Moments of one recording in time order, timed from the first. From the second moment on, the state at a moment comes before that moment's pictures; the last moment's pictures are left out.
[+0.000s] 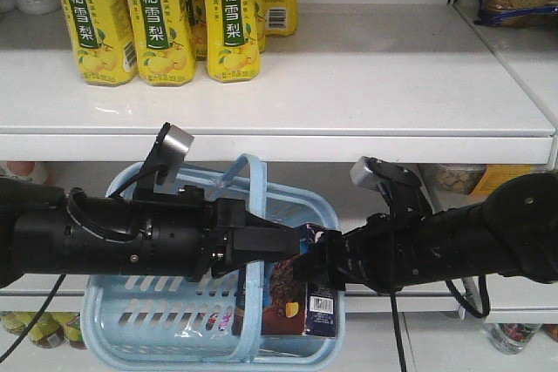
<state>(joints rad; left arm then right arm) -0.45 1.43 -0.80 -1.66 0.87 0.86 0.36 1.50 -0.77 1.08 0.59 -0.64</state>
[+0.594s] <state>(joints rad) -0.45 1.43 -0.80 -1.66 0.87 0.86 0.36 1.59 -0.77 1.24 0.63 -0.82</state>
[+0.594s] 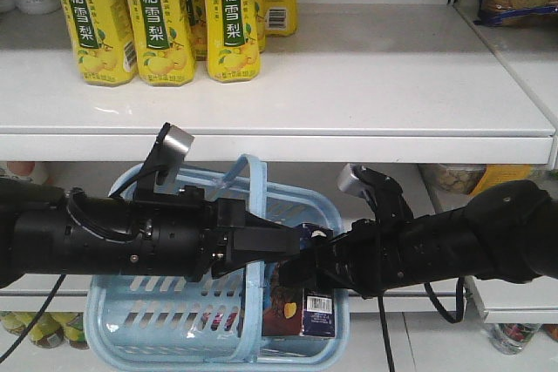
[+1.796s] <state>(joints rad) -0.45 1.43 -0.80 -1.65 0.85 0.86 0.48 1.74 -0.88 1.22 0.46 -0.82</state>
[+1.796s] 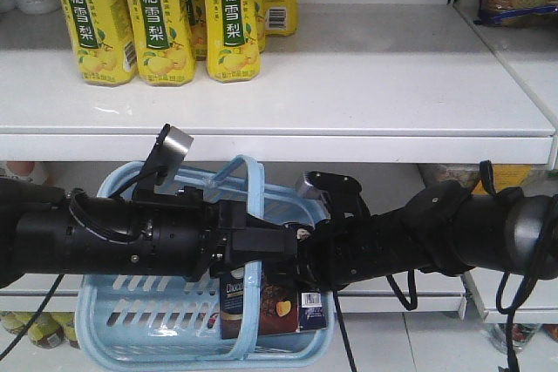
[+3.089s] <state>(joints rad) -0.45 1.43 -0.81 -1.68 0.89 0.86 0.48 1.33 -0.86 0.71 0.54 -0.37</state>
